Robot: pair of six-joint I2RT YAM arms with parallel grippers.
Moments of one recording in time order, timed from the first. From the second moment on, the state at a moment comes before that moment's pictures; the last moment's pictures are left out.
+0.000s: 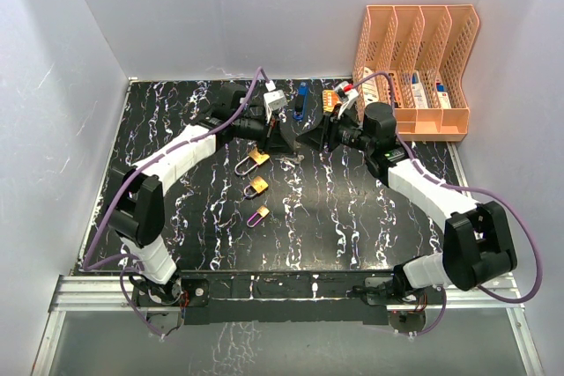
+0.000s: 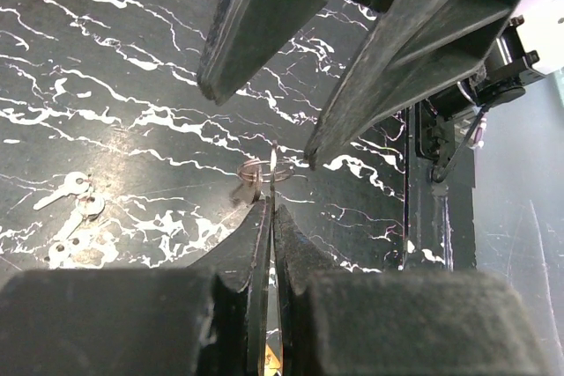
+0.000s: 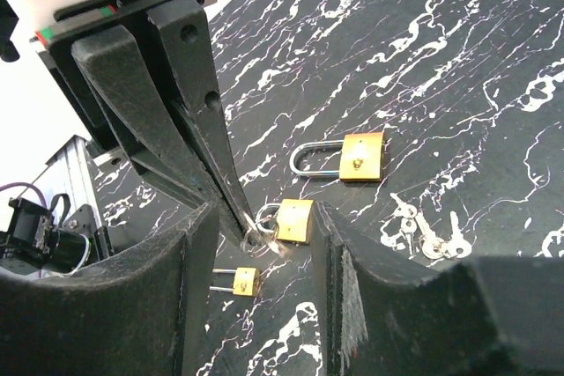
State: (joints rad) left arm -0.48 1.73 1.34 -0.27 0.99 0.11; right arm 0.35 1.37 0.90 0.31 -0.67 0.36
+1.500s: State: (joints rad) left arm -0.48 1.77 1.39 -0.28 1.00 0.09; right arm 0.35 1.41 0.90 0.33 -0.72 0.35
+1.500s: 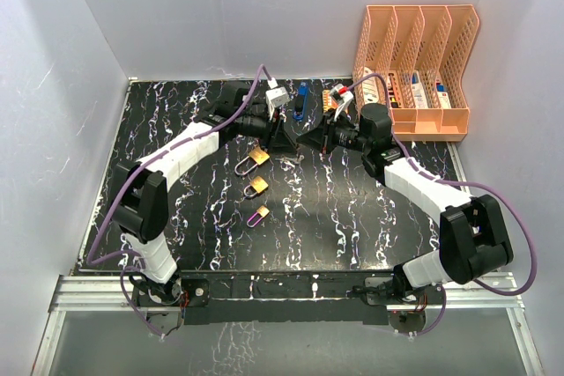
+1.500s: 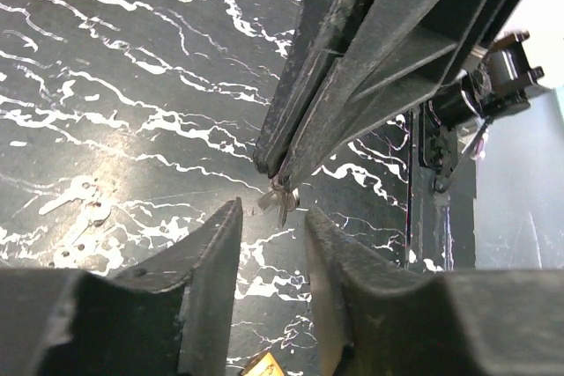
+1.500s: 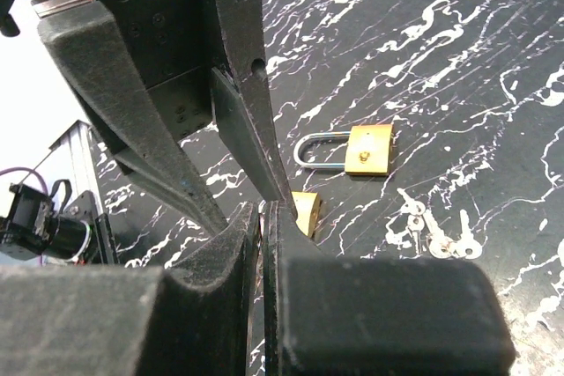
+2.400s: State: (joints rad) left arm -0.41 1.46 0.84 0.23 0.28 -0.14; right arm 0.34 1.37 0.66 0.58 -0.47 0.60
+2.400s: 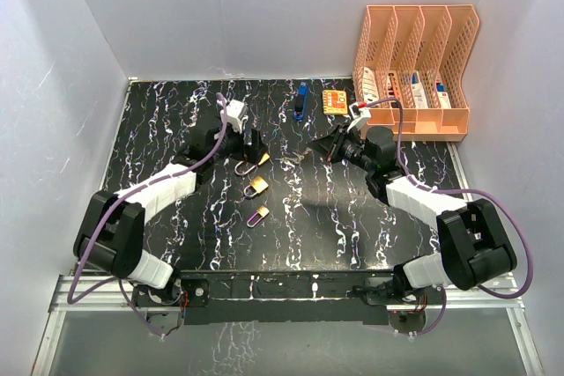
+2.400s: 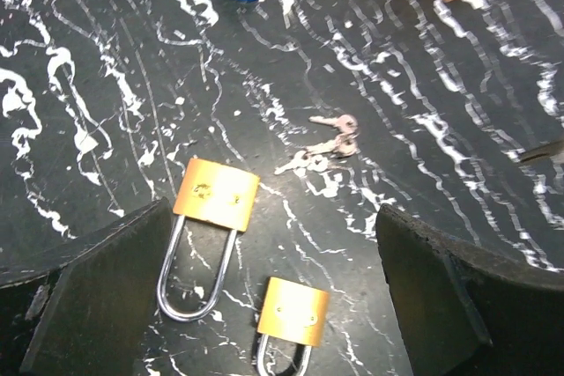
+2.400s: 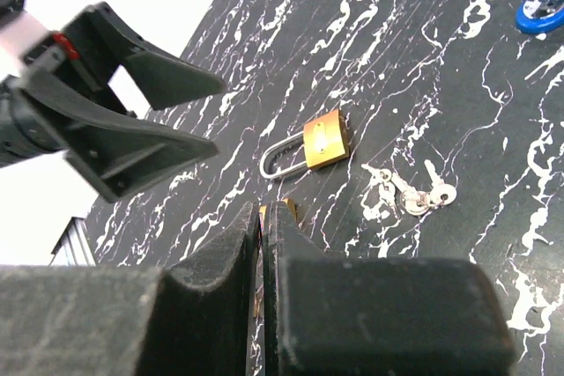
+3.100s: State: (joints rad) left arm -0.46 1.75 0.93 0.15 0.13 0.04; right arm 0.34 1.37 0.66 0.59 -0.46 0.60
